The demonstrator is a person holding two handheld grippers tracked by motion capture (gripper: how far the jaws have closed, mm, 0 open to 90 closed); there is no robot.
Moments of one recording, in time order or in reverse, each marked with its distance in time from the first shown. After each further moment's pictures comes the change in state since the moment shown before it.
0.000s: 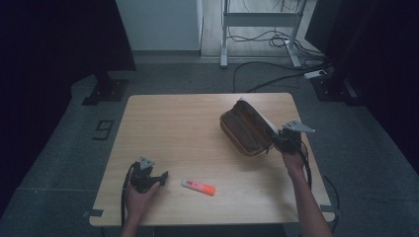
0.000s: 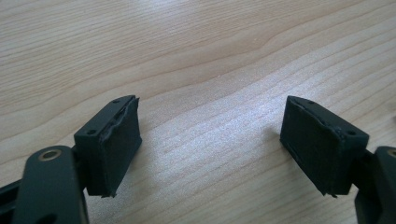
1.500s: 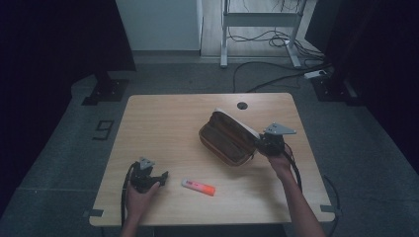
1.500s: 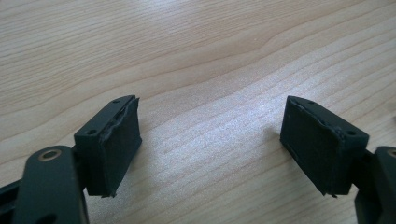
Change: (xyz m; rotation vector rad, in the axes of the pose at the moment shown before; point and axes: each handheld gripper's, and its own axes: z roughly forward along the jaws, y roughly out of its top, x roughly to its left) left arm 0.000 0.000 0.000 0.000 0.000 0.000; right arm 0.043 -0.001 0.021 0.025 0.200 -0.114
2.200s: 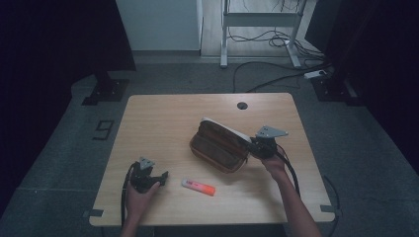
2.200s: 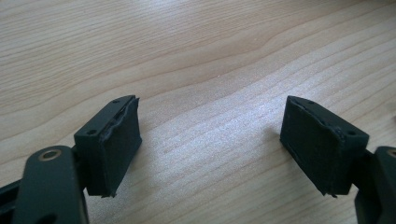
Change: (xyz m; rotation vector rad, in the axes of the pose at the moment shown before) left arm 0.000 0.000 0.000 0.000 0.000 0.000; right arm 0.016 -0.003 0.014 -0.010 0.137 -0.049
